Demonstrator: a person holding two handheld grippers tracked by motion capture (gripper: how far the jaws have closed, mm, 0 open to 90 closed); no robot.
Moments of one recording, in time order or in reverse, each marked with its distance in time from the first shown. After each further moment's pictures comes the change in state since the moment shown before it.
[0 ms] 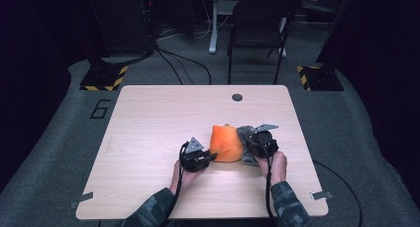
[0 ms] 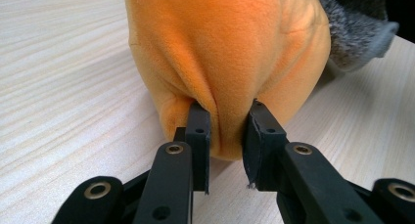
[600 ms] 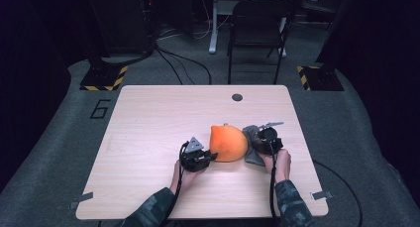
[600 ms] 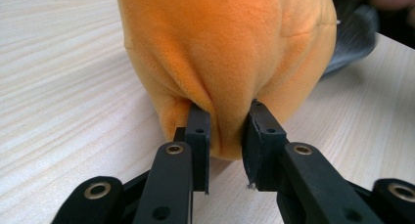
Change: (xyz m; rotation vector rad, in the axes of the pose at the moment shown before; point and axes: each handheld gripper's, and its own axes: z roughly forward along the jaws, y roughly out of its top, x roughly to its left) left arm 0.001 0.000 0.002 -0.006 -0.012 0.003; right arm -0.029 -0.003 0.017 0.088 0.006 0.094
